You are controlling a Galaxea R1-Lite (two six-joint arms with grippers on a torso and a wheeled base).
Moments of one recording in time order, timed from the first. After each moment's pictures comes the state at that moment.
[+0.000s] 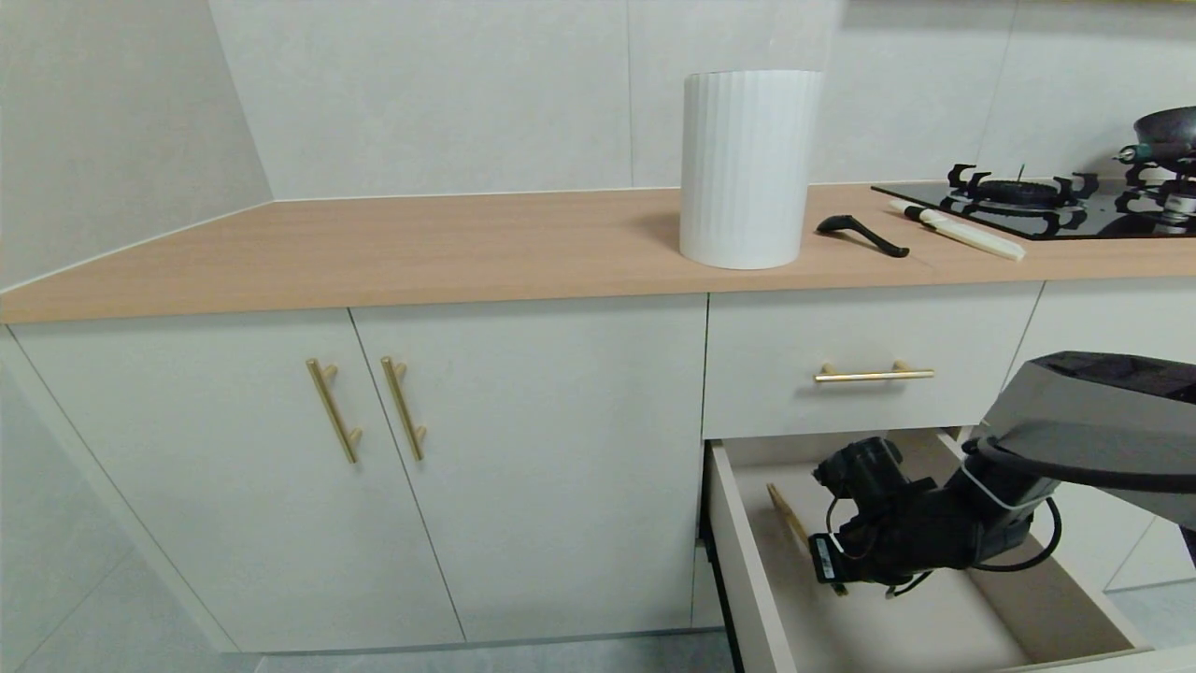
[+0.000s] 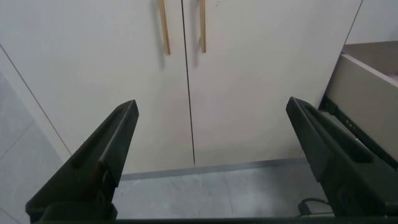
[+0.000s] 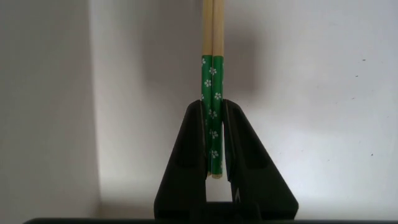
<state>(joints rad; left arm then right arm) -0.01 0.00 0.00 0.01 -0.04 0.01 0.32 2.33 -0.94 -0.33 -0.04 0.24</state>
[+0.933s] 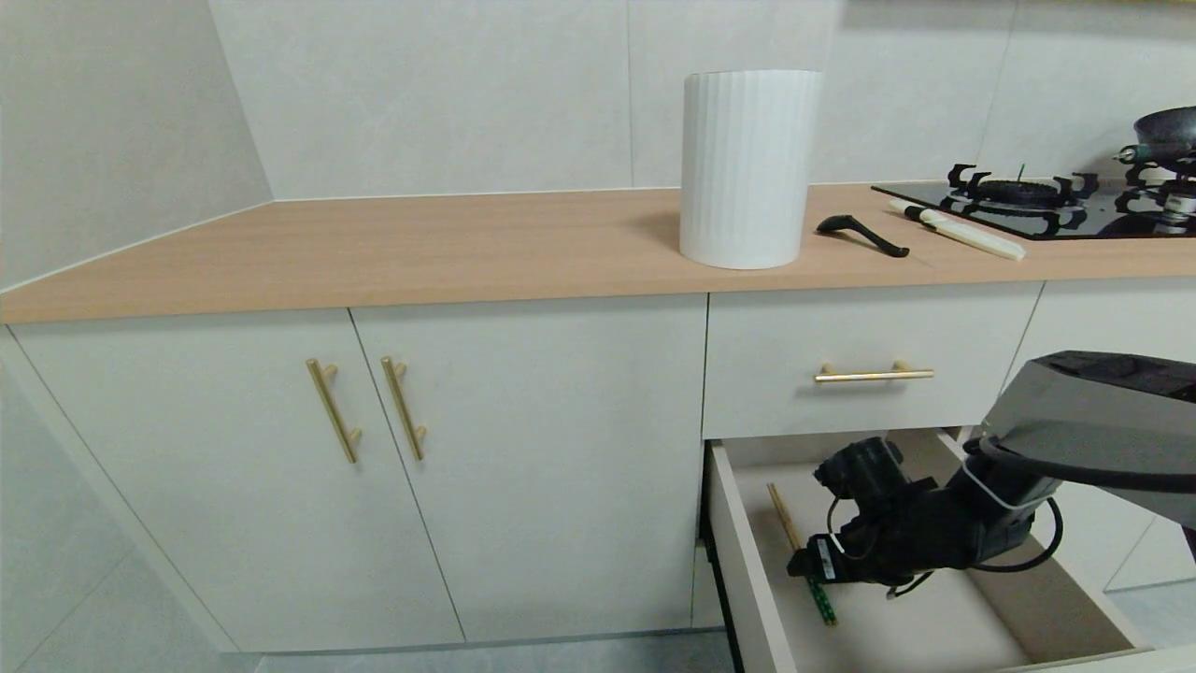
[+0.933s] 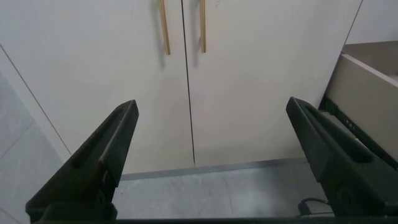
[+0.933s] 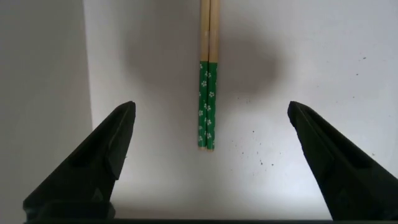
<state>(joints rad) -0.01 0.00 0.00 0.01 -0.04 0.01 0.32 2.32 -0.94 -0.32 -0.04 0.25</state>
